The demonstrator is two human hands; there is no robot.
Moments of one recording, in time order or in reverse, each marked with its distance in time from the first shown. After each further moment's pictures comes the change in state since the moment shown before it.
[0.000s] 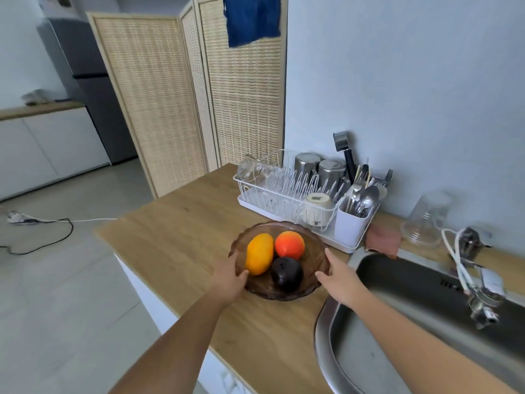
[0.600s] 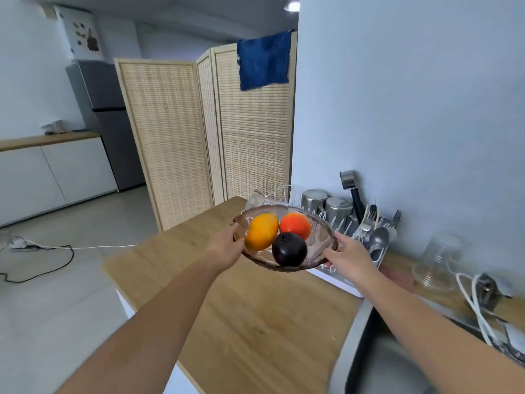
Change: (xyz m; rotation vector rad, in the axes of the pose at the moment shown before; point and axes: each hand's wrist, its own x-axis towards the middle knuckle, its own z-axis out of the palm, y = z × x) left_hand 0.033 0.083 -0.110 -0.015 0.120 0.114; right_hand 0.016 -0.096 -0.068 0.361 0.218 -0.138
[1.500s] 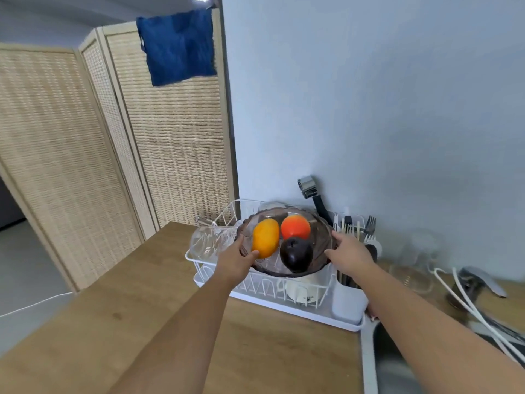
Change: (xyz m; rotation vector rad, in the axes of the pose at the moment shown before) left_hand 0.190 0.020 0.092 -0.105 -0.262 0.117; right_hand 0.141 0.029 -0.019 -0.469 0.220 0.278
